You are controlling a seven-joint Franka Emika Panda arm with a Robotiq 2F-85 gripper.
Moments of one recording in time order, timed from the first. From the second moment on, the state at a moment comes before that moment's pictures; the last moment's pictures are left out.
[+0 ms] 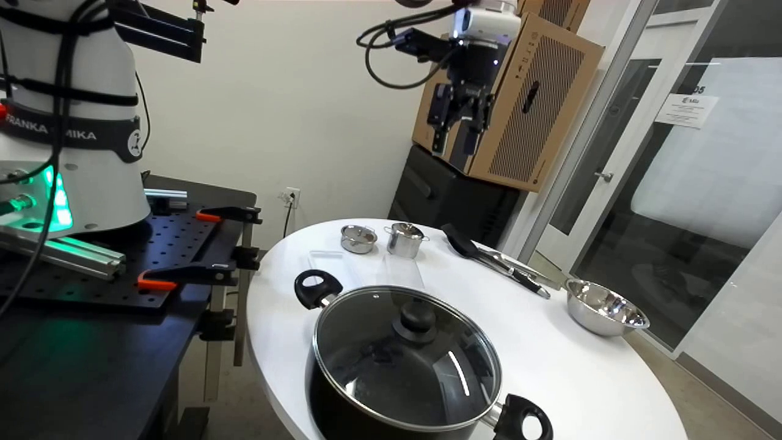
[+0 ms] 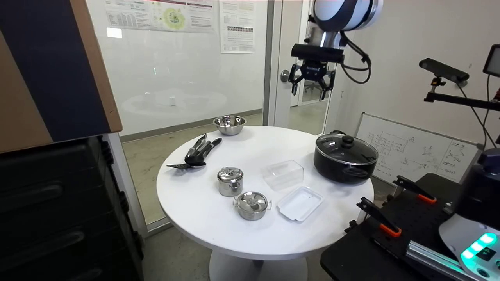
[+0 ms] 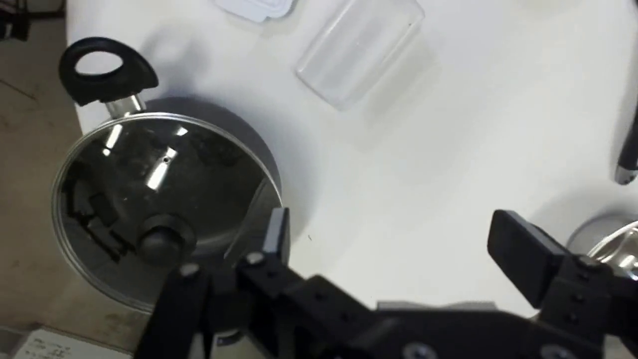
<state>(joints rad) -0.17 -0.07 0.19 -2.40 -0.05 2.48 1.06</state>
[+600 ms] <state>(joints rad) -0.08 0.12 0.09 -2.34 -0.12 2.62 1.42</state>
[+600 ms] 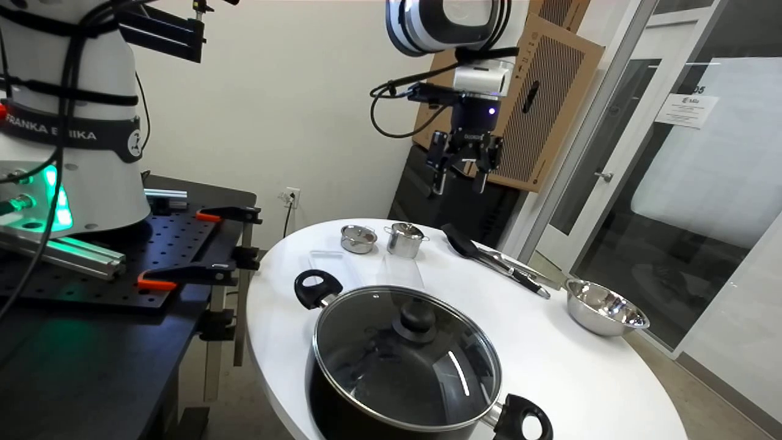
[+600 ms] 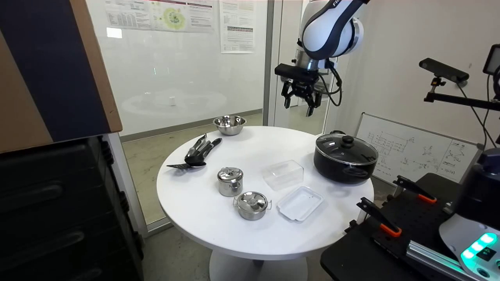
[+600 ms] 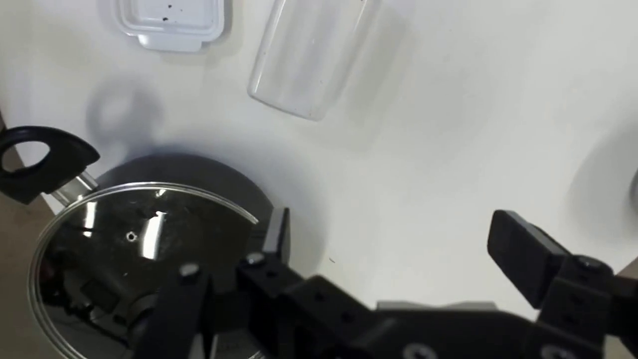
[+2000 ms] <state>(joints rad) 0.10 0.51 -0.02 -2.28 0.13 2.81 1.61</state>
